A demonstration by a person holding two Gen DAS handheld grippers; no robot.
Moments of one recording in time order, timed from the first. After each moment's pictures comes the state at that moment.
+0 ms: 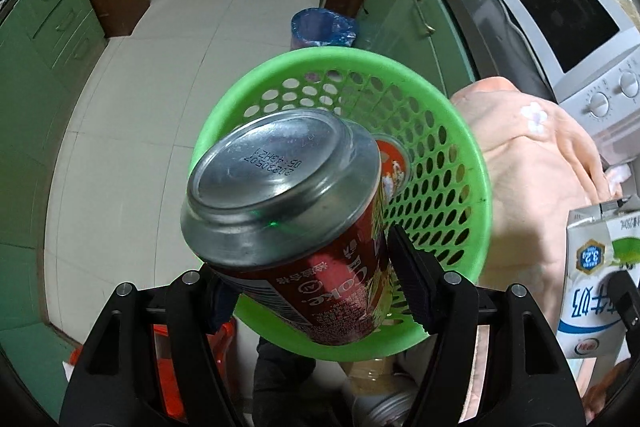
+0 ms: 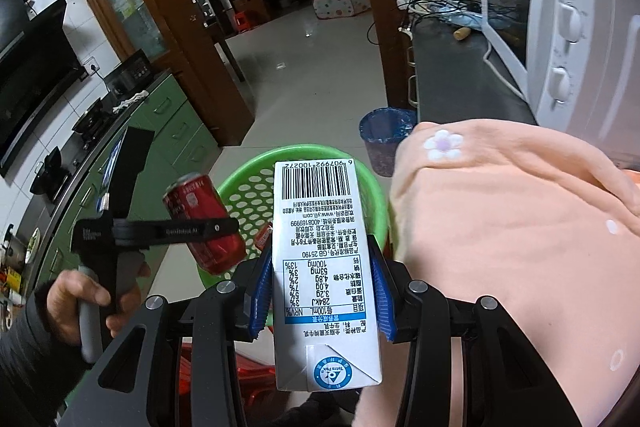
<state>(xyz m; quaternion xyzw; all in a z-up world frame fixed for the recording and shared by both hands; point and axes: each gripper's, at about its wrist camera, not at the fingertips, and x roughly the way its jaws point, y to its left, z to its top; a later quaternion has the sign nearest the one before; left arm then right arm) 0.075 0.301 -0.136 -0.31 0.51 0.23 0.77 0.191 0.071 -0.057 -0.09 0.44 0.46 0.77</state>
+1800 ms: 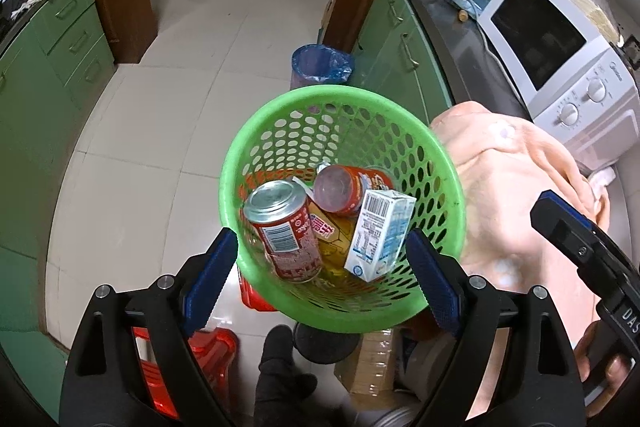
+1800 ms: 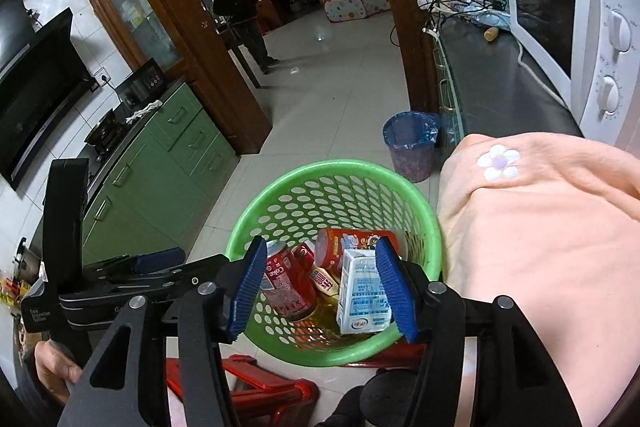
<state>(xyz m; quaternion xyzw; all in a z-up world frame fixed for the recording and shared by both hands) 0.041 0.285 -0.087 -0.28 0.46 0.24 0.81 0.182 0.113 -0.056 -0.07 0.43 0.47 0.76</state>
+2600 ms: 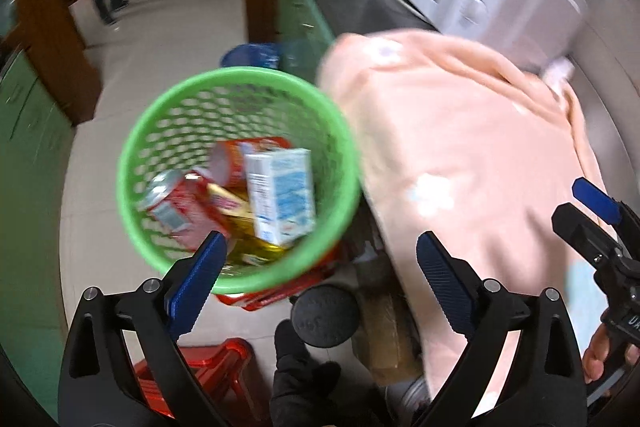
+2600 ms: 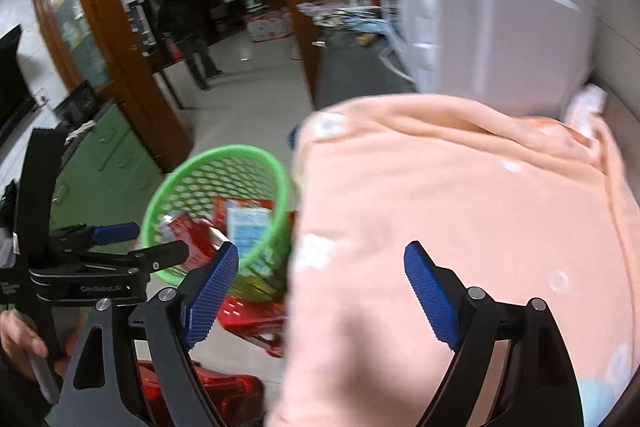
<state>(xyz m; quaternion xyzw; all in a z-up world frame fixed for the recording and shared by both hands) 0.085 0.148 -0.077 -0.17 0.50 0.14 0.84 0.165 -0.058 -0.052 -0.07 0.42 0.33 0.85</state>
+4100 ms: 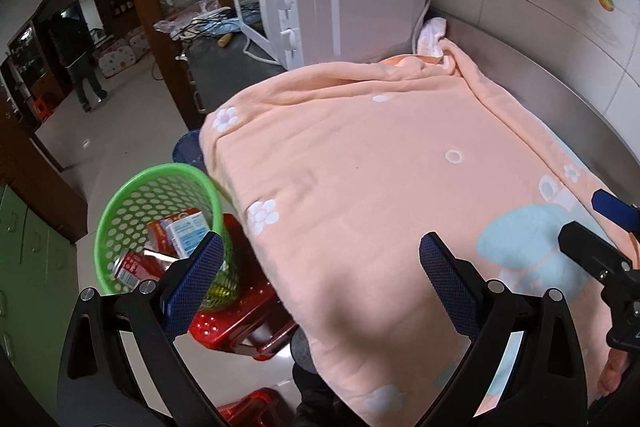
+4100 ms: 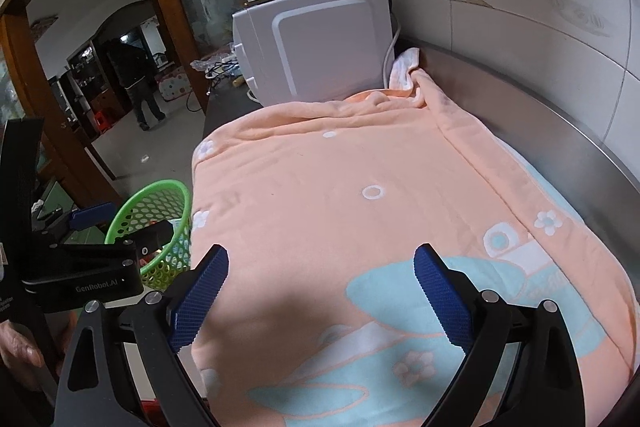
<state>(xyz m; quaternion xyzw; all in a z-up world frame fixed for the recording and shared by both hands) 0.082 -0.030 -0.009 -0.01 0.43 0.07 0.90 0.099 -0.233 -0.012 0.02 0.38 0.19 0.90</state>
